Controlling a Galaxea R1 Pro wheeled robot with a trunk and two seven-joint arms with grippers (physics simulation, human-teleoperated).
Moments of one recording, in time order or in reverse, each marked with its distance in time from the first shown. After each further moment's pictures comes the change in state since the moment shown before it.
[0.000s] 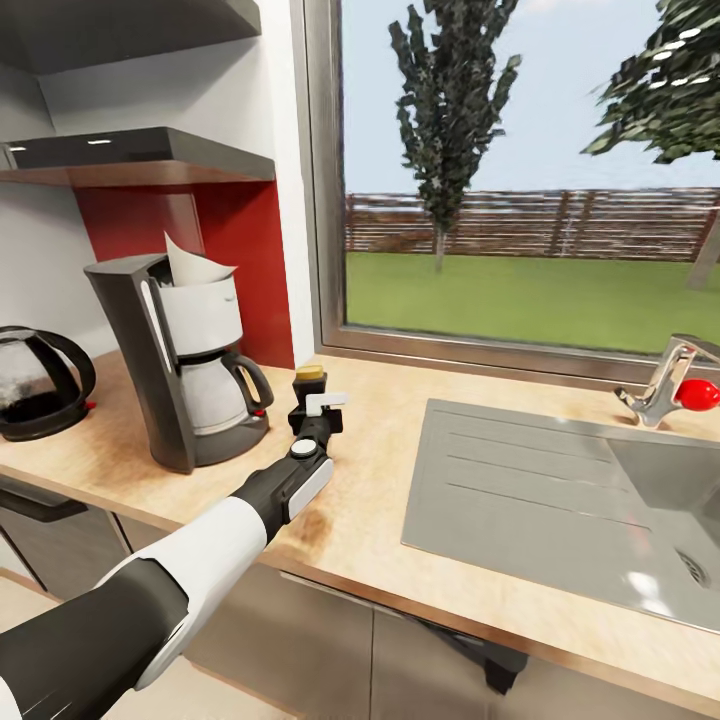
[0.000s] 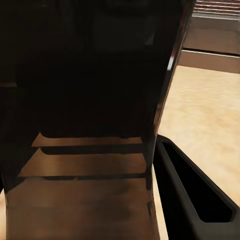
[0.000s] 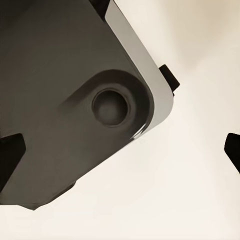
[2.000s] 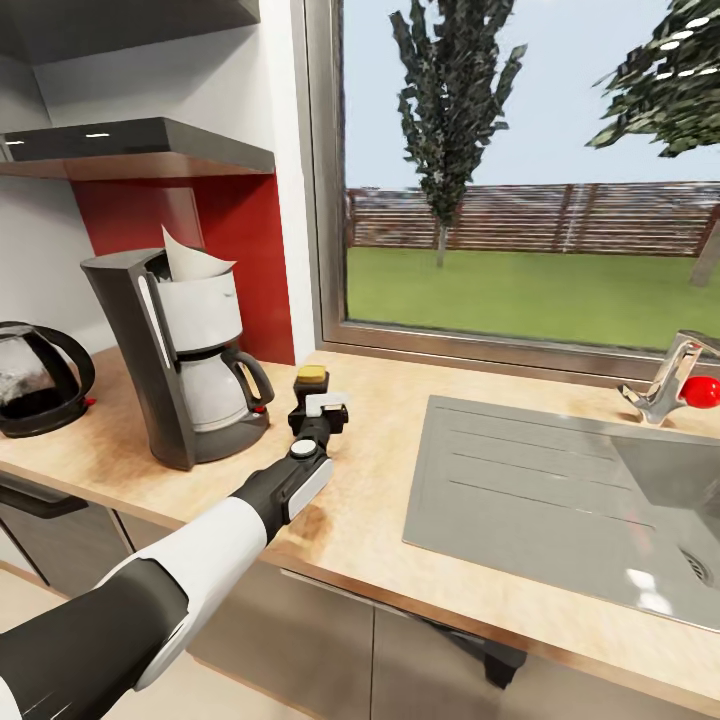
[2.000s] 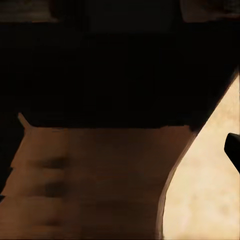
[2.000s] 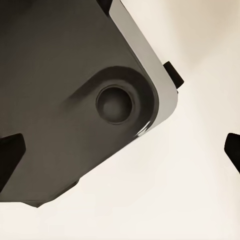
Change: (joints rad) left arm 0.001 0.000 0.002 0.001 0.005 0.001 -0.001; right arm 0.000 0.000 0.000 0.000 0.000 -0.001 0.000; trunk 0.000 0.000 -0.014
